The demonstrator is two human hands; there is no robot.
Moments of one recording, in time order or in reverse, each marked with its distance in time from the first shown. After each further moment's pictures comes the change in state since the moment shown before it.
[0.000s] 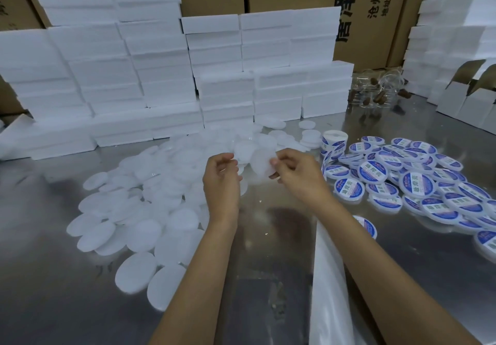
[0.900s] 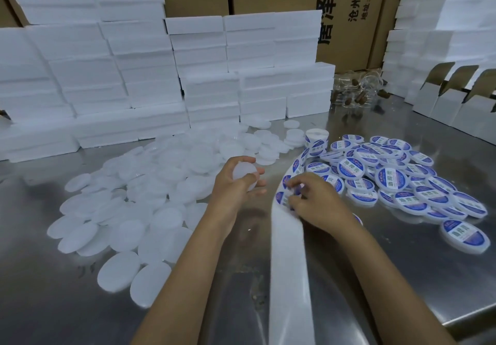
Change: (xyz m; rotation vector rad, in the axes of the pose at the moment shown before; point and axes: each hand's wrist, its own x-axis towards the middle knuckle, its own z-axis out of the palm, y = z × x) left_hand -0.016 -0.002 0.012 0.003 -0.462 -0.168; right_hand -0.045 0.032 -0.057 -0.448 -0.089 0.082
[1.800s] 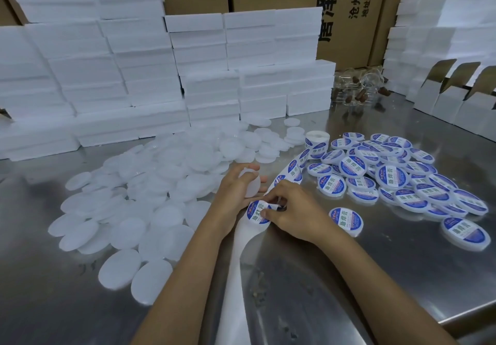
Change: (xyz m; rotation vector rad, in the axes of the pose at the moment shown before) left_hand 0.004 -0.008 0.000 0.029 -0.081 -0.113; right_hand -0.010 -0.020 0.025 -0.050 -0.109 -0.220
